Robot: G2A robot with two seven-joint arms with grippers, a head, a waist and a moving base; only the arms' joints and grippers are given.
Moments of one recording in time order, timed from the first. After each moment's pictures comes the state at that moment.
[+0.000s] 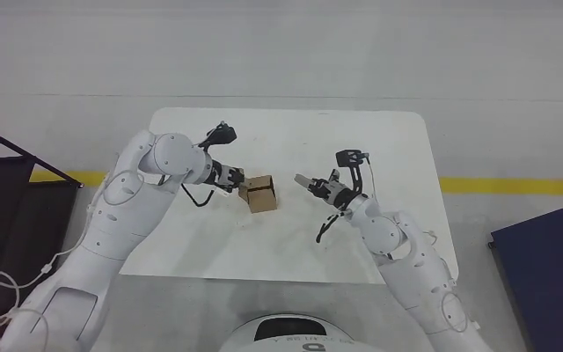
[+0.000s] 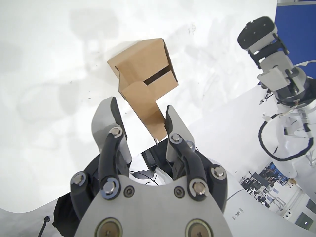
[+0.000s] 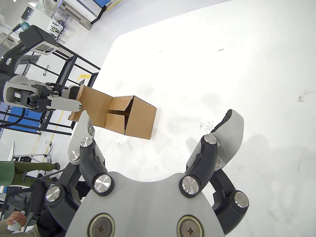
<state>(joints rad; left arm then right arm) 0.94 -1.03 -1.04 -1.57 0.42 0.25 -1.38 -1.43 -1.27 1.16 -1.63 -0.64 -0.09 0.41</state>
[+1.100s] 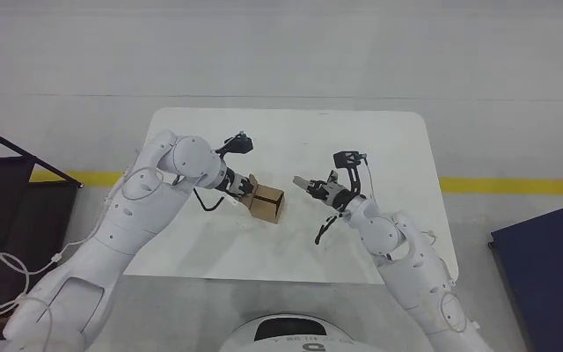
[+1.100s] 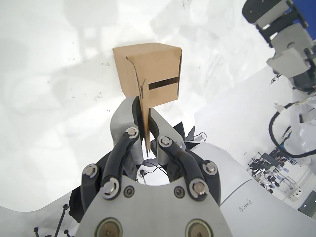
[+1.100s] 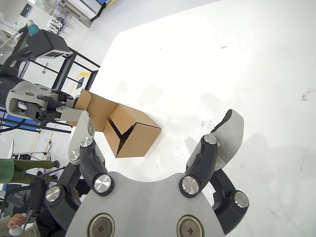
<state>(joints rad) 0.86 -1.06 -0.89 -1.51 0.41 0.21 -1.43 -1.42 -1.27 1.15 -1.63 -0.65 -0.08 0.42</state>
